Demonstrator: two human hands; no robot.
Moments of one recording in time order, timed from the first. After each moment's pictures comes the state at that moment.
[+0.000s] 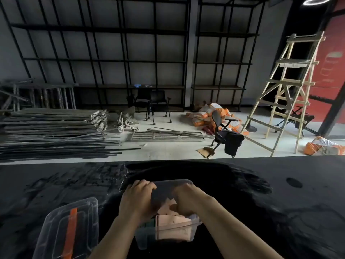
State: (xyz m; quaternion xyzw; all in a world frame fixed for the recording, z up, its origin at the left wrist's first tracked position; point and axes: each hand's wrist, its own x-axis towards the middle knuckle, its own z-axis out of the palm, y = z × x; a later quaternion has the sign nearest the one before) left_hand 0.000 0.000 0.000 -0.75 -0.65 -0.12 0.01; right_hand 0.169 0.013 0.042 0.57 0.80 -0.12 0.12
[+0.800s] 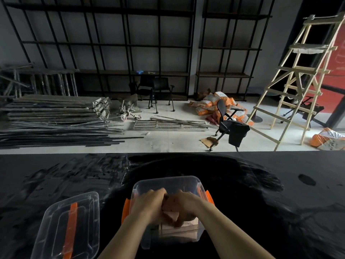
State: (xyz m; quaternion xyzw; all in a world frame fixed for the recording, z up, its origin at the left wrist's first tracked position) left_hand 0.010 0.028 -0.029 -0.74 -0.64 0.00 -0.19; right_hand 0.156 0.048 -0.011 0.57 0.78 -0.21 0.16
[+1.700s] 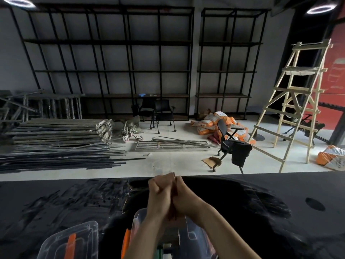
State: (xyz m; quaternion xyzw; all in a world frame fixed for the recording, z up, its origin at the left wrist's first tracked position) left_hand 0.047 0.061 0.031 -0.36 -0.54 -0.59 -0.48; right_hand 0.152 0.064 0.056 0.48 0.66 -0.49 -0.29
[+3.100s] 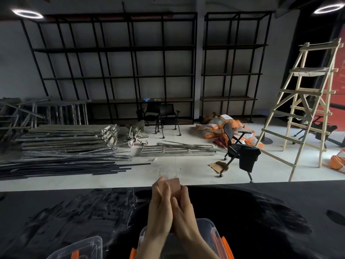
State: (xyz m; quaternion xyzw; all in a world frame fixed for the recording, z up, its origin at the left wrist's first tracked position) left_hand 0.030 0.060 0.046 -0.45 -0.48 -0.62 -0.43; right_hand 0.107 0.064 0.029 0.42 0.52 -0.49 -0.56
